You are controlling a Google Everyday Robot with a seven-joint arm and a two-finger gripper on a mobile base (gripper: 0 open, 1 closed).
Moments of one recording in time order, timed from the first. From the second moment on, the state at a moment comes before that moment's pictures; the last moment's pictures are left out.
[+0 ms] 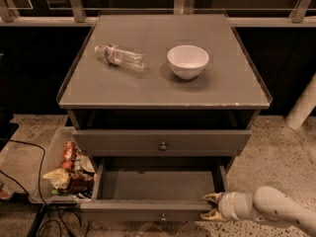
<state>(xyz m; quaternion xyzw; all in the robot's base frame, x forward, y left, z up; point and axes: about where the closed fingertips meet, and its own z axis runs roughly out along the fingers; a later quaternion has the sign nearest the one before) 0.439 -0.210 0.392 -0.62 0.70 0.12 0.33</state>
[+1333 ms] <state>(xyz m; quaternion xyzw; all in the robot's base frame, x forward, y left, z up) 0.437 -0.208 0.385 -0.62 0.70 0.14 0.33</state>
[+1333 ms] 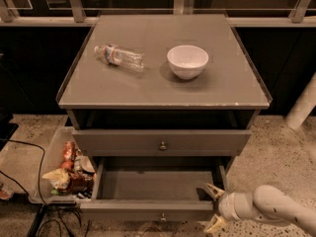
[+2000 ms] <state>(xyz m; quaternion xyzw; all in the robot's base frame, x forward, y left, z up) 0.432 -0.210 0.384 -0.63 0.70 0.15 0.32</state>
